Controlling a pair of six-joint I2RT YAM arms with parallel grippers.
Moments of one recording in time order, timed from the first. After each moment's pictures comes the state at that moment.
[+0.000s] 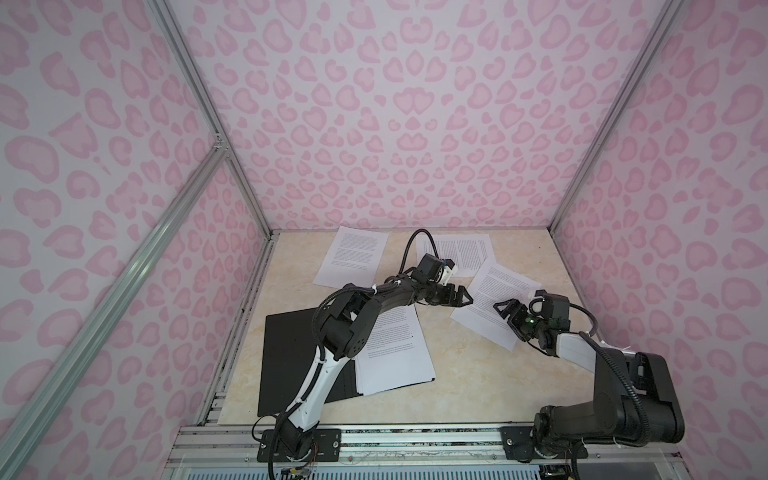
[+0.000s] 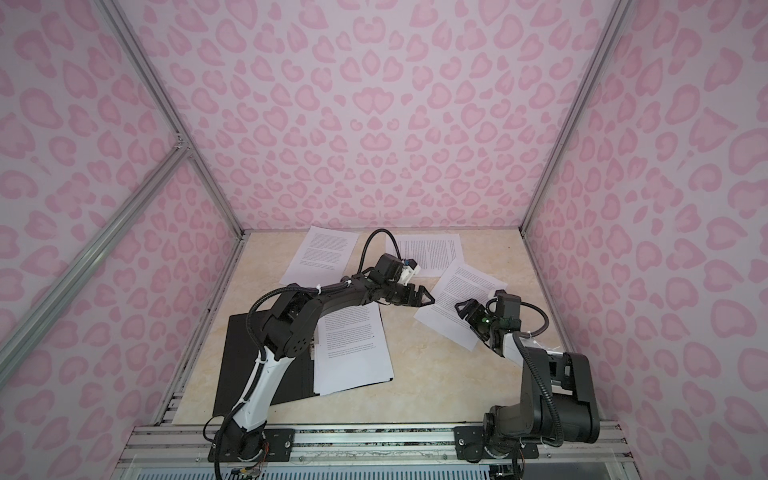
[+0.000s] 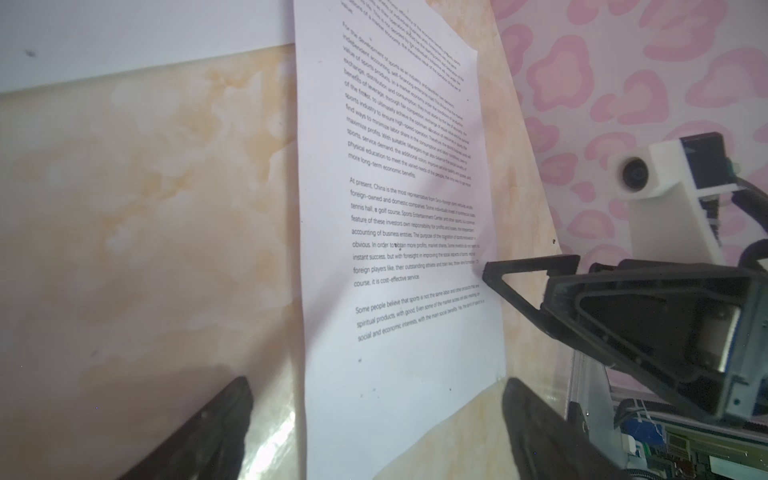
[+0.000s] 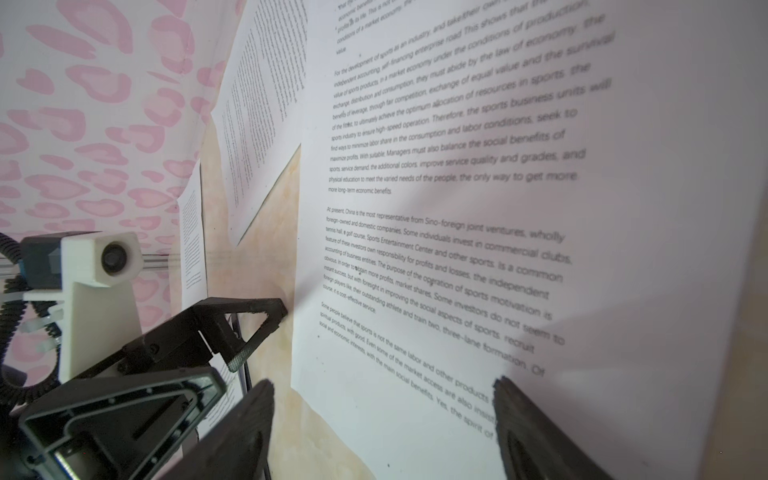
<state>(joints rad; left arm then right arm) -0.72 2.36 1.72 -0.13 0.63 -0.50 -0.15 1.43 0.47 0.17 -0.50 0.72</state>
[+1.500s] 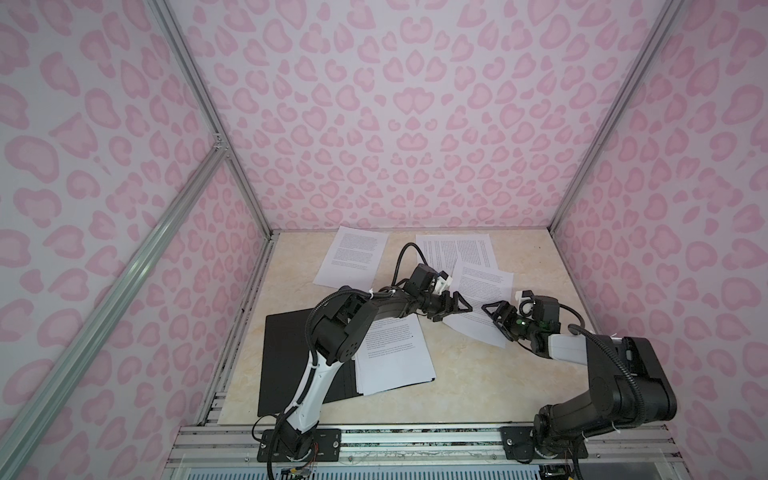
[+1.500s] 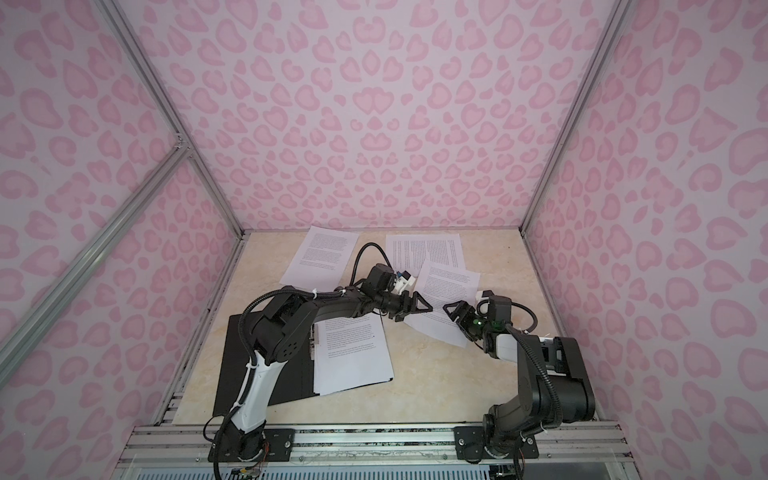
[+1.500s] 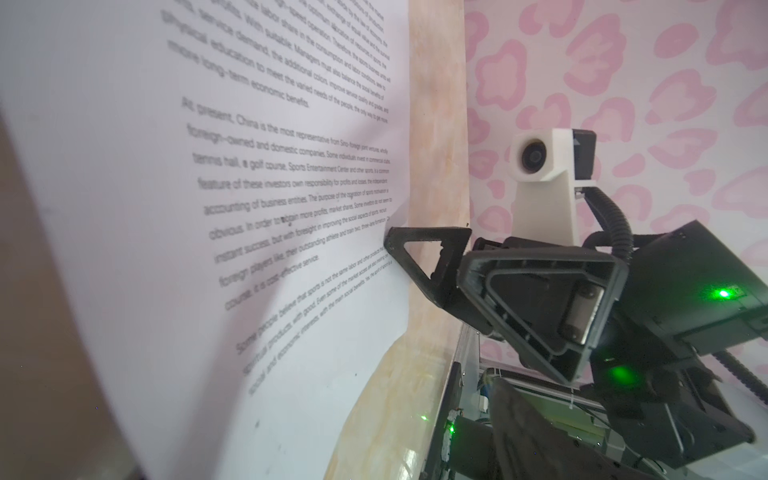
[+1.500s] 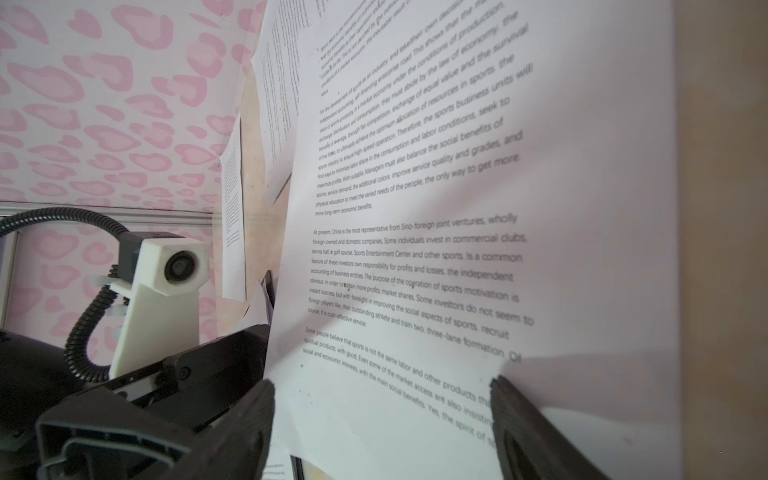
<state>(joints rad) -0.72 2.26 1.46 0.11 0.78 -0.86 -0.09 1.53 0.44 0.37 -0.62 0.78</state>
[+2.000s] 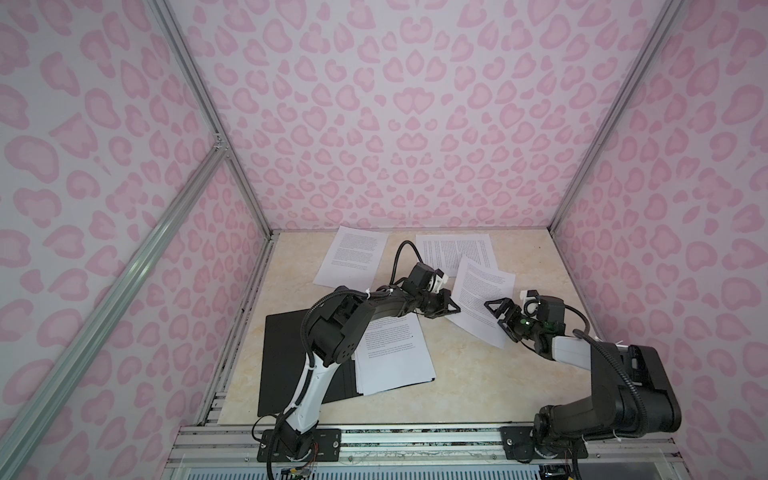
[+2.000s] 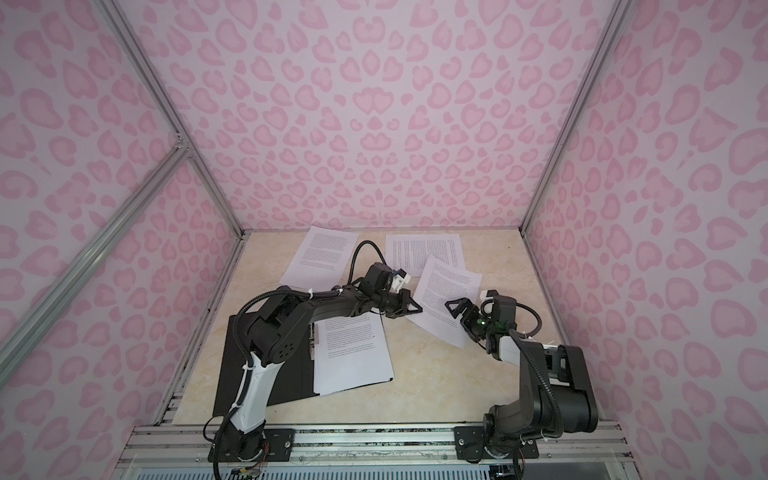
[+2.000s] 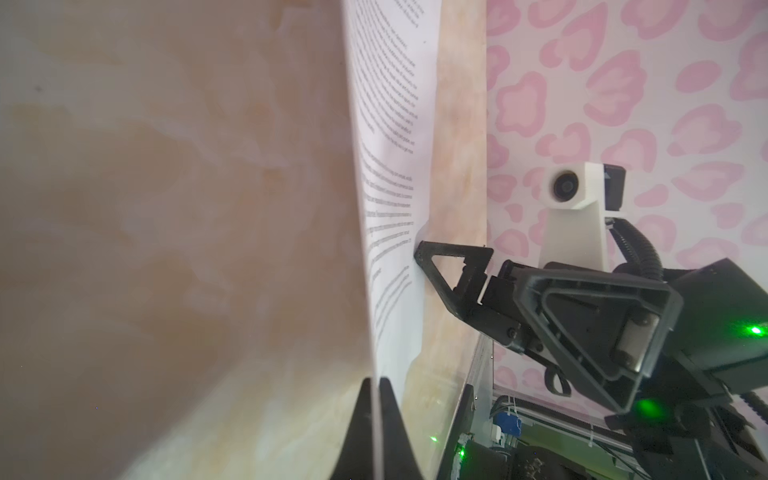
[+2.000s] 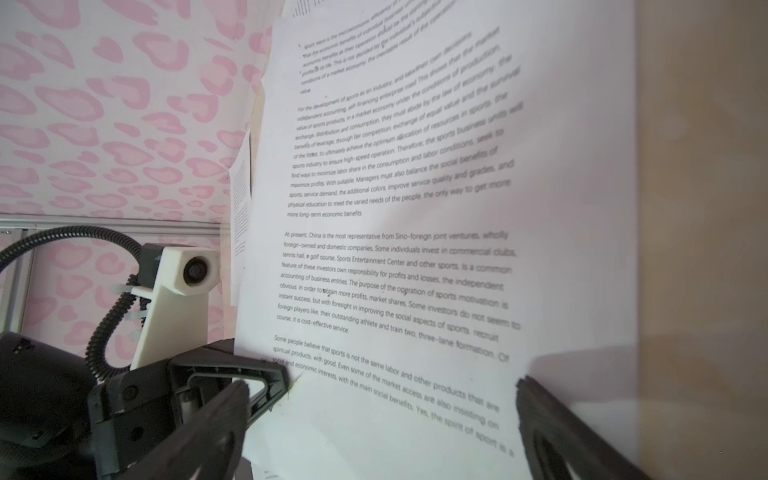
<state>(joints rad) -0.72 2.20 1.45 0.07 0.70 -0.86 -0.14 1.44 0.42 0.33 -0.61 0.79</state>
